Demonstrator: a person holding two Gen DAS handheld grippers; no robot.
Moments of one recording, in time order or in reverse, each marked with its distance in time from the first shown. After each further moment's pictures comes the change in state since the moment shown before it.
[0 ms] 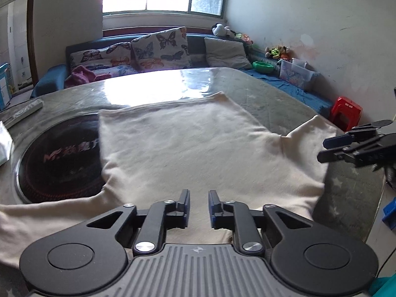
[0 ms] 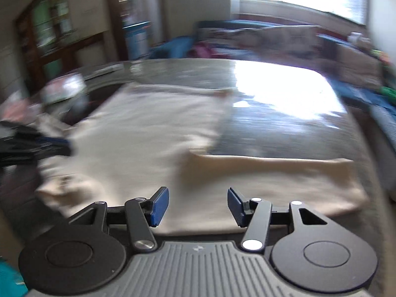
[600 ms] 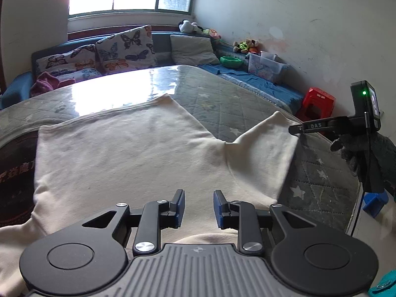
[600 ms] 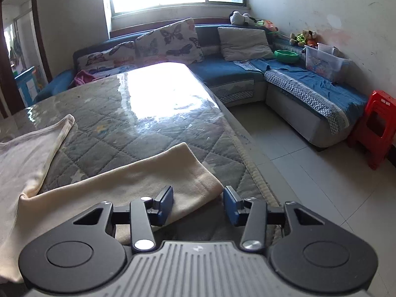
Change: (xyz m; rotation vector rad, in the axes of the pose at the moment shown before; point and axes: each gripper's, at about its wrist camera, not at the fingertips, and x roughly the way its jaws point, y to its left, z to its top) left arm 0.036 -0.062 0.017 0.072 0.024 -0.126; right arm 0.012 -0.126 -0.028 0.361 -0.075 -0.356
